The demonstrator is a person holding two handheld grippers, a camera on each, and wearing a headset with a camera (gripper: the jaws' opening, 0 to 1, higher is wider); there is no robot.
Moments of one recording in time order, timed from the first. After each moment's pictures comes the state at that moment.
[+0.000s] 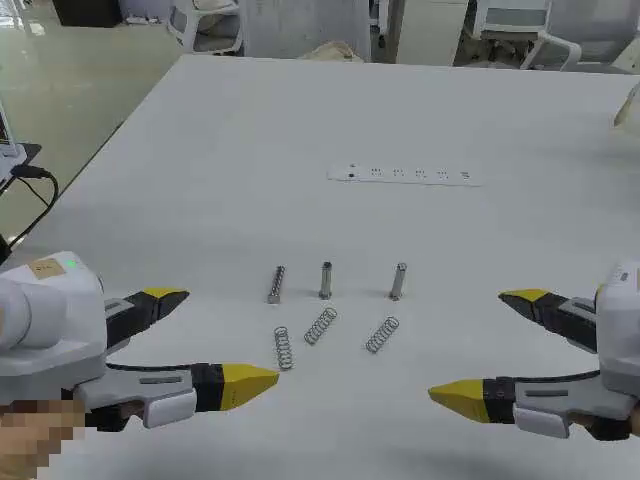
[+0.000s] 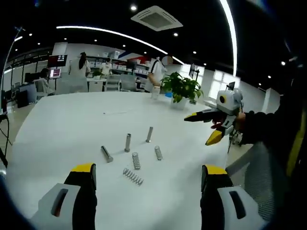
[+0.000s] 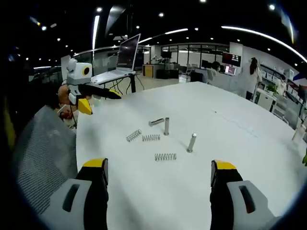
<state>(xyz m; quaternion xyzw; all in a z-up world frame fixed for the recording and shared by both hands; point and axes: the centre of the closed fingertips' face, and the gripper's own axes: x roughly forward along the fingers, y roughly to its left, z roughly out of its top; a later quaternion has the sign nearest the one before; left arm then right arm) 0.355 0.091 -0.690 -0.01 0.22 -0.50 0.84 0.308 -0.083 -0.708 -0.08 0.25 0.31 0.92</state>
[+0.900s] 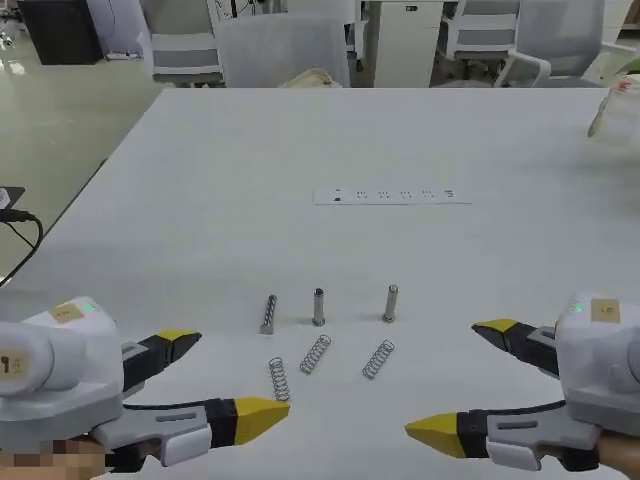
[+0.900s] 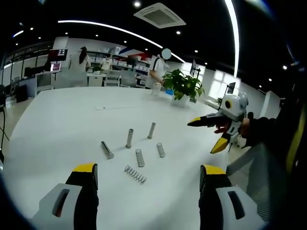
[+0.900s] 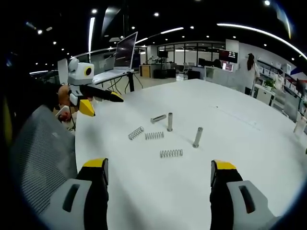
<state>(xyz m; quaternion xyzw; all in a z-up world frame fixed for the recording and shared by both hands) 0.349 0.094 -0.696 0.00 0.23 -0.49 0.84 0.303 -0.075 -0.713 -0.07 0.25 0.31 0.91</state>
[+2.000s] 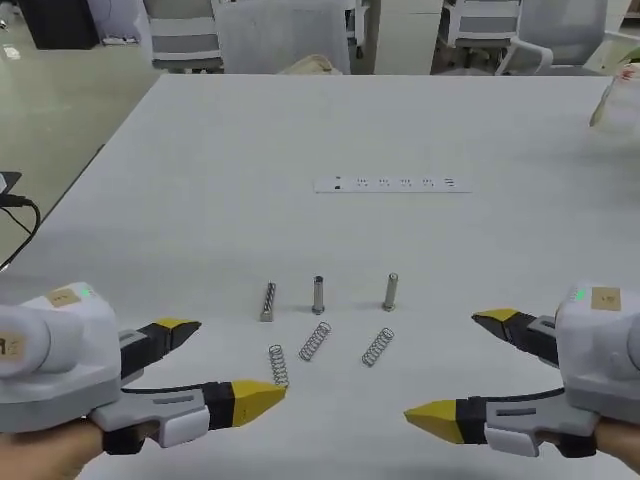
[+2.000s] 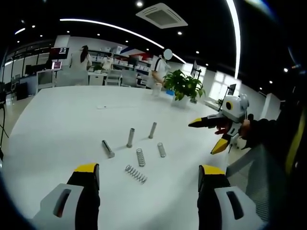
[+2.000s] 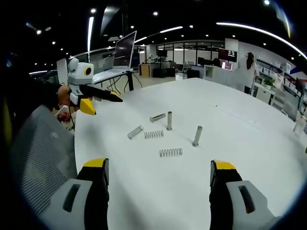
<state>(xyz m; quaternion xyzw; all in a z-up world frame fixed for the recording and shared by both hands) 0.351 0.096 -0.698 -0.01 0.23 -0.49 0.84 0.303 -0.076 -0.714 -0.07 0.26 0.31 0.91</state>
